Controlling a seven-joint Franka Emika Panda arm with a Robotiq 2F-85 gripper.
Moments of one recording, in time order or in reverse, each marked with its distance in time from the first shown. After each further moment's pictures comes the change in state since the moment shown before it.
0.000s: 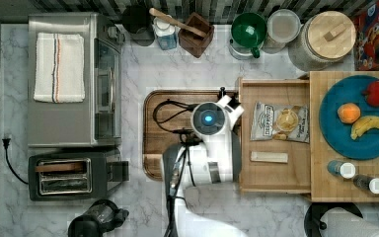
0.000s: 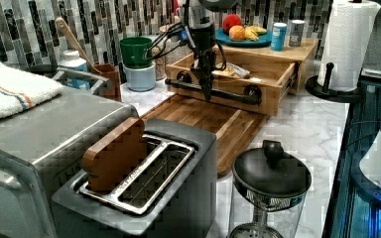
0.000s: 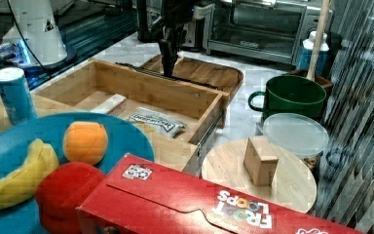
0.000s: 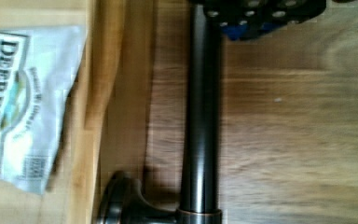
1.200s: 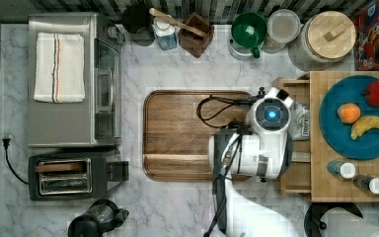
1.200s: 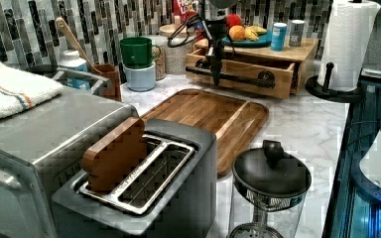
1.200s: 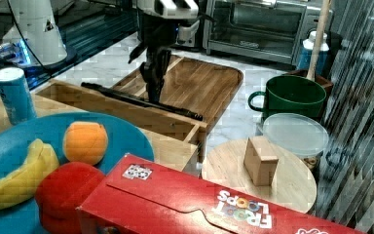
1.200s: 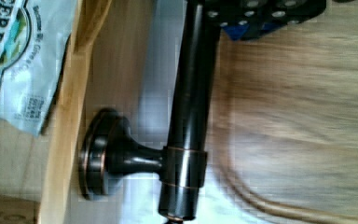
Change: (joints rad) arm -0.194 0.100 -0.051 0.109 0.010 0.074 -0.327
